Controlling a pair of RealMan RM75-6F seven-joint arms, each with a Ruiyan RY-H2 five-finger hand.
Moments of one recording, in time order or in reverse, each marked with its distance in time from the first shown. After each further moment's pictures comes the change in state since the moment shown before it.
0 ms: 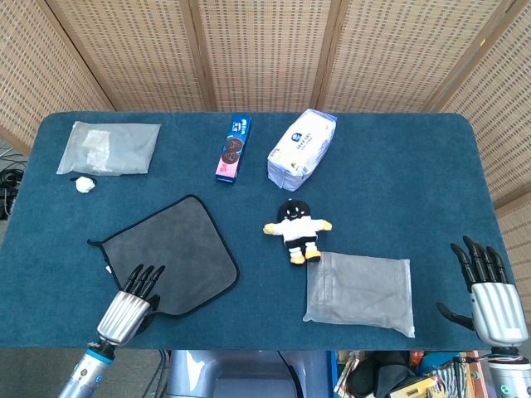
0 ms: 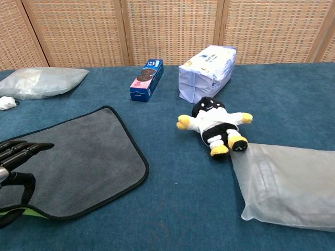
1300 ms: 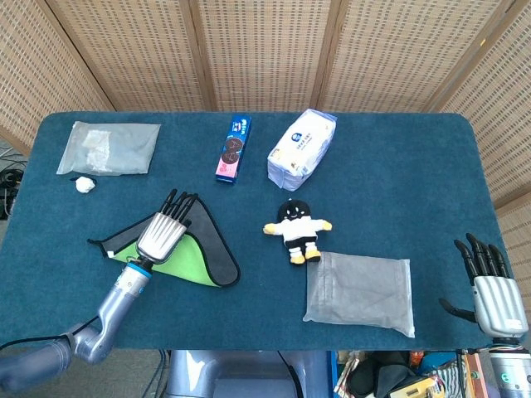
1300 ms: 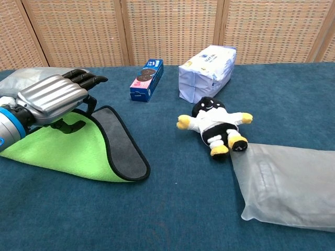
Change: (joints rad) left arm -0.414 -0.107 -0.297 0.180 -0.203 -0.288 0.181; right arm 0.029 -0.011 0.020 0.049 0.080 -0.077 0.051
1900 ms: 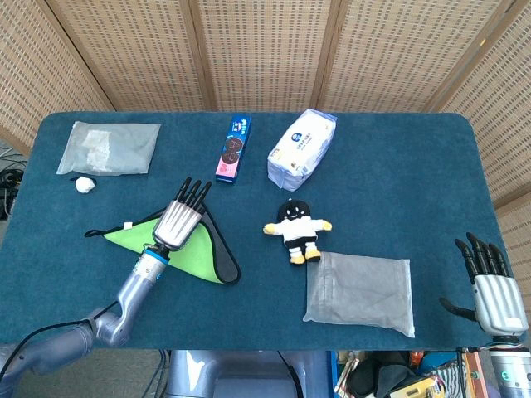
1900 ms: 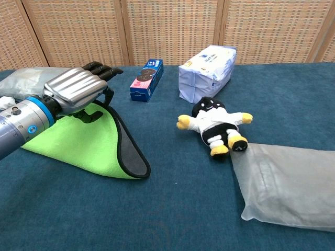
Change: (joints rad) left arm -0.110 -0.087 -0.029 0.116 -0.067 -0.021 0.015; right arm 0.005 -0.005 0.002 0.013 0.008 -0.007 0.014
